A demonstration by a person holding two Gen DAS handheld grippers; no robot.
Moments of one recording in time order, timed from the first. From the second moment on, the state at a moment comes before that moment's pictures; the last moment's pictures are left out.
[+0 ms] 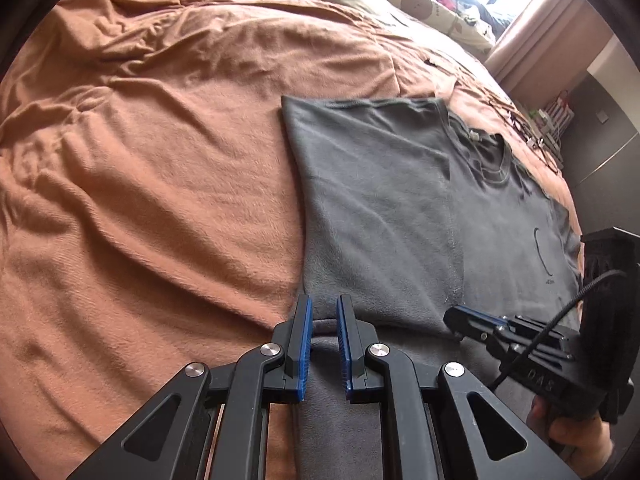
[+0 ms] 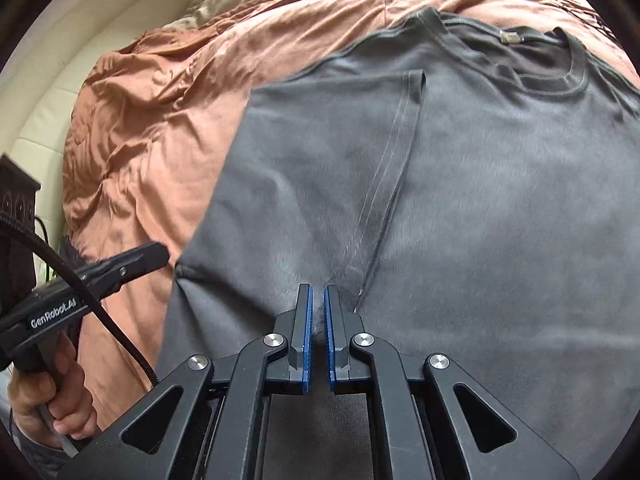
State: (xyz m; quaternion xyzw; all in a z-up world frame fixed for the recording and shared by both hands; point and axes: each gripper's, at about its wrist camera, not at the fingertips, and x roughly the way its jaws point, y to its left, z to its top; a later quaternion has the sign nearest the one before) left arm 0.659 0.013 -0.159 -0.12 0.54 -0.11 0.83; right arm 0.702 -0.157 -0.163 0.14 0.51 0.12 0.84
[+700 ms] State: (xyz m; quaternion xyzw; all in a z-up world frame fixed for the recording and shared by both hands) left arm 0.605 -0.027 -0.087 -0.09 0.50 -0.10 0.85; right arm 0.592 -0.231 -0.082 0.13 0.45 0.02 0.88
